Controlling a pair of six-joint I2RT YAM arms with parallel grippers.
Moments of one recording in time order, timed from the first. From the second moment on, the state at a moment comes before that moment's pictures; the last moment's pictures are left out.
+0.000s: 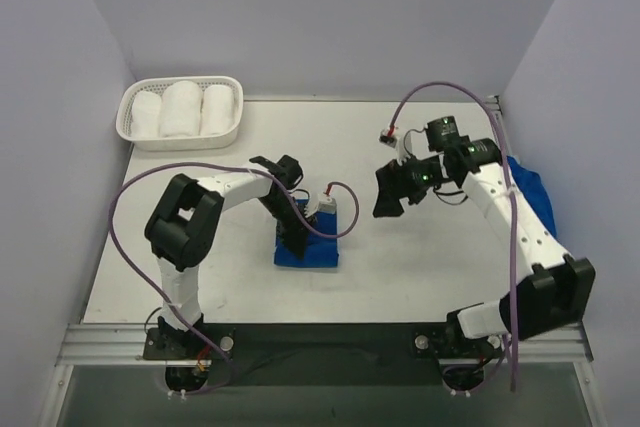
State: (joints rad) left arm -0.60 1.92 1.27 -0.91 0.73 0.70; right arm 0.27 1.45 1.35 -1.00 -0.65 -0.33
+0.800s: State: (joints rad) left arm -0.49 2.36 1.61 -1.46 0.97 0.83; right arm 1.09 1.52 1.19 -0.78 -0.03 -0.54
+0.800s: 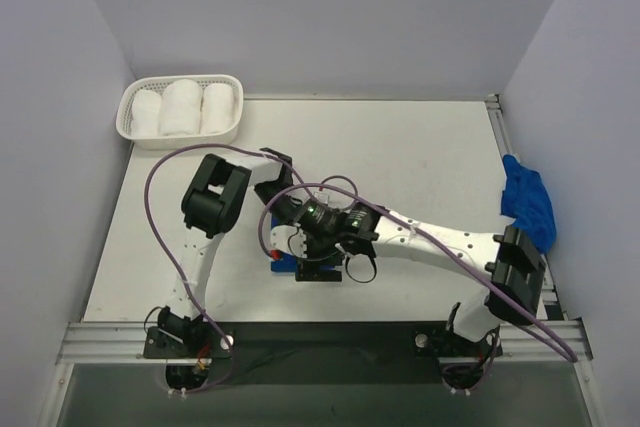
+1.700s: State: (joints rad) left arm -0.36 2.24 1.53 -1.36 0.96 0.85; right arm 1.08 1.79 1.16 -0.49 -0.09 -0.63
